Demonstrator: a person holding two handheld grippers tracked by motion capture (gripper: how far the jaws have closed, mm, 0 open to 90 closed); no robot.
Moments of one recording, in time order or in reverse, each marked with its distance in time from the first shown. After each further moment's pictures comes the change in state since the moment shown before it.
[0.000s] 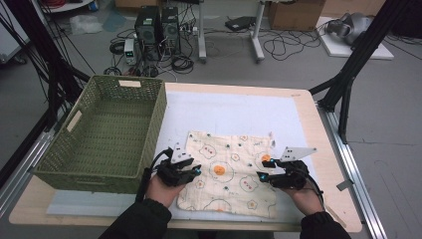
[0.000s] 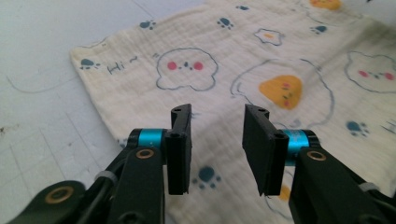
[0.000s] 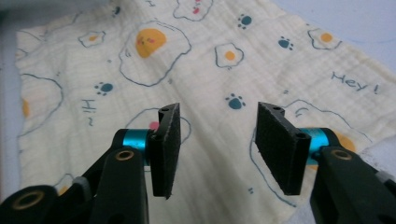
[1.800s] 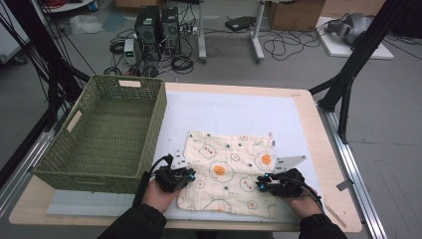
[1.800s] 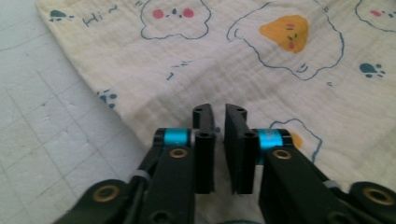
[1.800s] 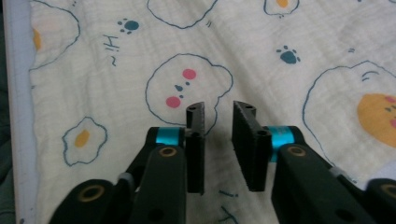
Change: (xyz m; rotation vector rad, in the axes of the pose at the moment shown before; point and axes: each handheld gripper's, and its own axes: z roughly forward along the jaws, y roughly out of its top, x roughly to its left) left arm 0.006 -0.021 0.013 0.108 -0.015 0.030; right arm 0.014 -0.013 0.011 0.154 0.060 -0.092
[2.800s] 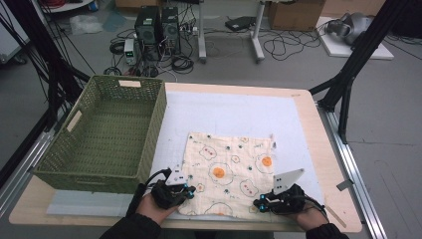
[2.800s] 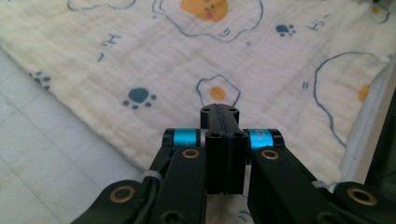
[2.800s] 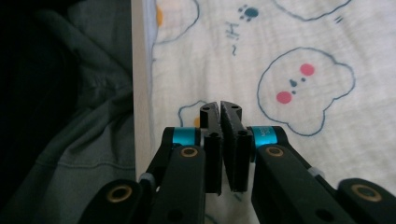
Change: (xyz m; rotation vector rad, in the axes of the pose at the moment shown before) left arm -0.026 -0.015 -0.025 0.003 -0.136 0.046; right arm 0.033 -0.009 -0.006 -0.005 0.245 -0.122
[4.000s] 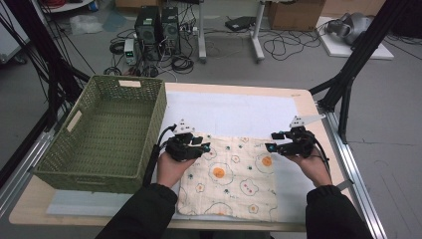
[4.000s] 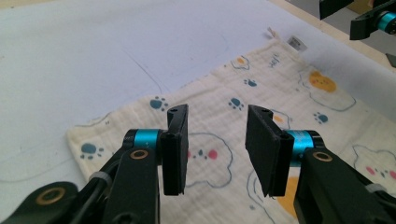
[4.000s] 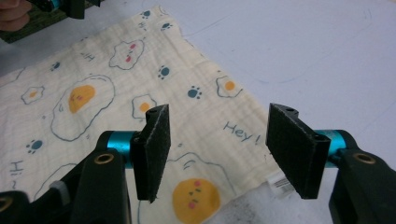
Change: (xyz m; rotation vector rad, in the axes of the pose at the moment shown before) left arm 0.070 0.087 0.038 -0.214 0.062 -0.179; right arm -0.128 0.039 -0.059 -0.168 -0.320 0.262
